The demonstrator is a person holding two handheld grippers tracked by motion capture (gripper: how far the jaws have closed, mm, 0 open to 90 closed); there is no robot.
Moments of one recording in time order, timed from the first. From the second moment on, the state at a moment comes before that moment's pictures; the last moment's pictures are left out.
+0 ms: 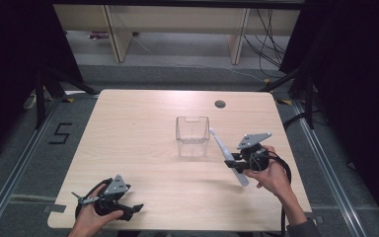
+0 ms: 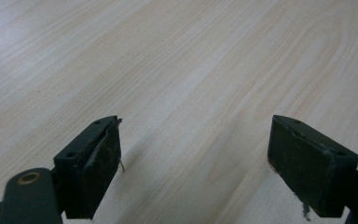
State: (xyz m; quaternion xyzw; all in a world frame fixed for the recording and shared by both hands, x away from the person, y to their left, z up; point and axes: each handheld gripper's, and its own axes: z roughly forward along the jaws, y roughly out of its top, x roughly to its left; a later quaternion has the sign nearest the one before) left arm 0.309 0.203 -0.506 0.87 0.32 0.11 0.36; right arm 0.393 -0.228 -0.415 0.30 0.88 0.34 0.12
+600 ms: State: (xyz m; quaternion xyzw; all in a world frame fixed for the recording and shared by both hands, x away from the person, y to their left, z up) left arm 0.308 0.203 -0.506 0.87 0.32 0.11 0.36; right arm 0.411 -0.220 -0.392 0.30 0.86 0.40 0.14
